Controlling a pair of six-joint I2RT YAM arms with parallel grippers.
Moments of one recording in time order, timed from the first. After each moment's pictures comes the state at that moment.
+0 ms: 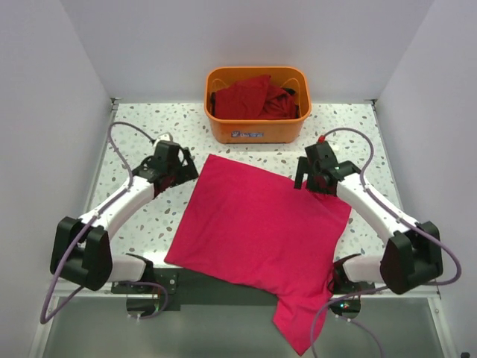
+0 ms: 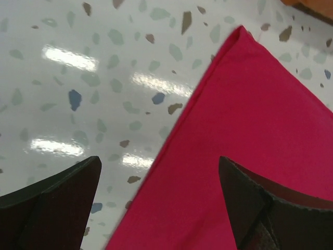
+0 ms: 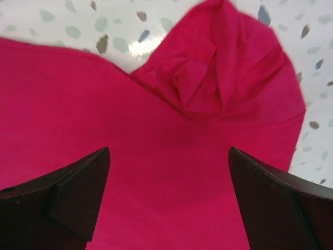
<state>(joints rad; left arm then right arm) -0.28 1.32 0.88 -0.41 -0.22 -0.62 0.38 1.28 0.99 -0.71 0.35 0.49</state>
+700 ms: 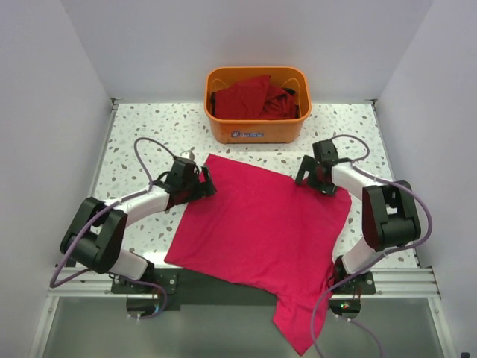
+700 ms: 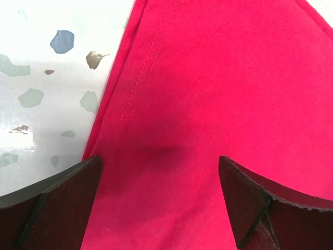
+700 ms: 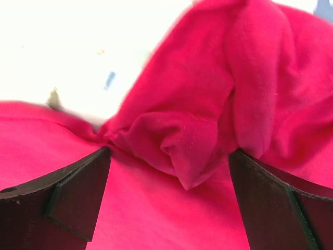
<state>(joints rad) -0.43 1.47 0.69 -0.10 -0.03 -0.68 0.19 1.62 0.91 -0.44 0.15 0.54</state>
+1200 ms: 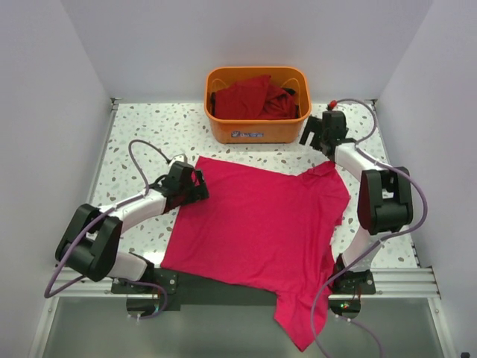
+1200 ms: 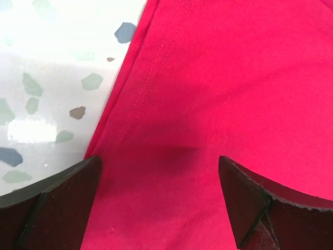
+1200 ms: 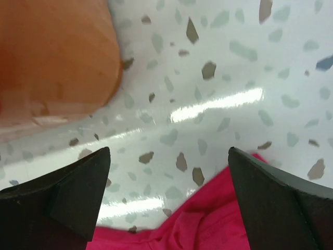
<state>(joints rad) -0.43 1.42 0.65 -0.15 -0.16 -0.68 0.10 1.78 1.16 -0.10 0.15 0.39</state>
